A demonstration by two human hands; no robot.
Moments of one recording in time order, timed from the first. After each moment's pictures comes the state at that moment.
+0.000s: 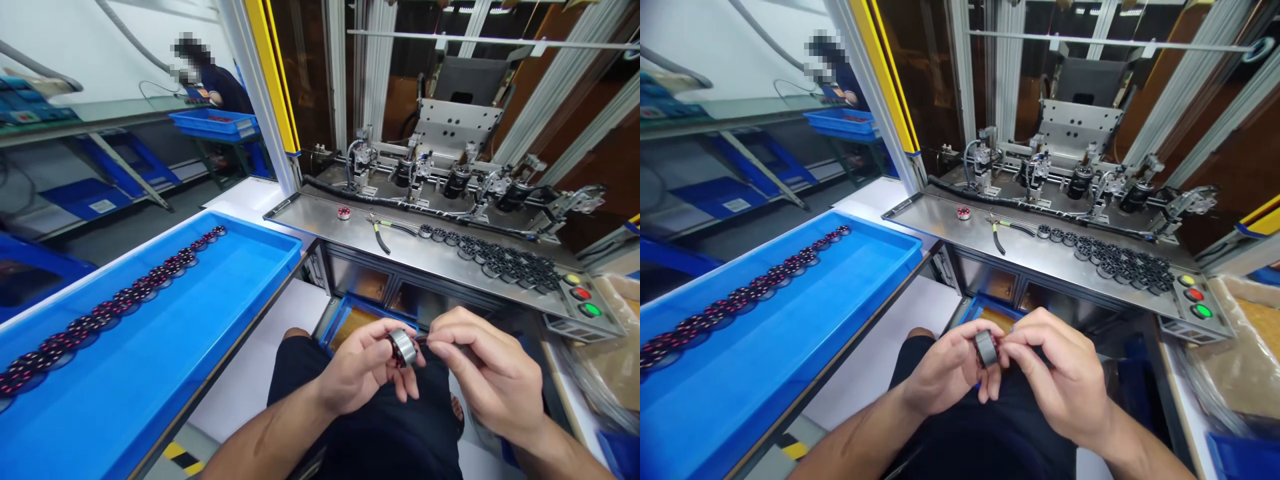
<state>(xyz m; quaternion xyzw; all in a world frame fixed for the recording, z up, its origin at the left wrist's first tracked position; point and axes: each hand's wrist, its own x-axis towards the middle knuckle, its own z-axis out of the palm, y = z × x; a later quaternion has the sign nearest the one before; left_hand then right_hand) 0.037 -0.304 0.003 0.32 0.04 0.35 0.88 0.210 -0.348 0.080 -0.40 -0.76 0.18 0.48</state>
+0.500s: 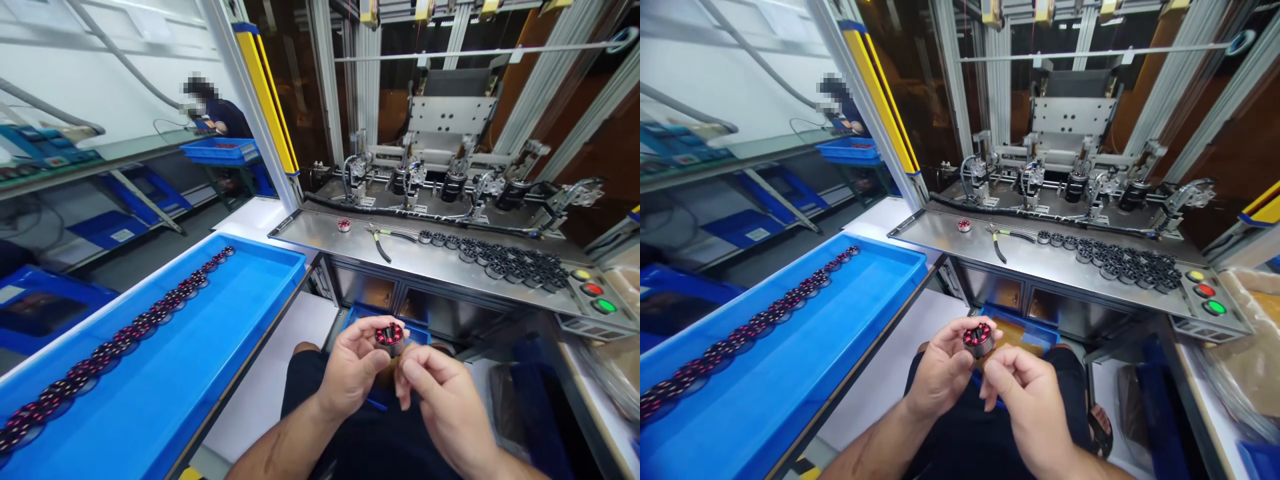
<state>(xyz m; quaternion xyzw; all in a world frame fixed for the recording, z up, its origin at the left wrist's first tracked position) 0.031 -0.297 0.007 0.38 0.14 0.51 0.76 0.156 -0.364 0.029 -0.45 -0.38 0.56 0.59</state>
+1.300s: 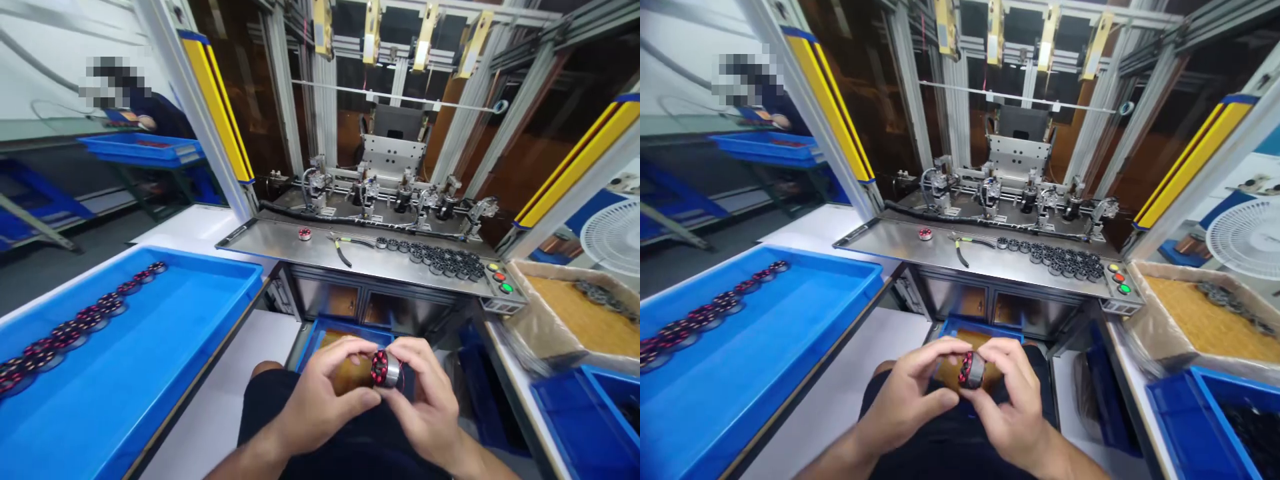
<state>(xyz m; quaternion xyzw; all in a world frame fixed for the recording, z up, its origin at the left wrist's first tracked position) 0.009 -0.317 0.014 0.65 0.21 0.37 0.63 0.183 -0.399 0.018 -0.47 -0.65 0.10 0.59</state>
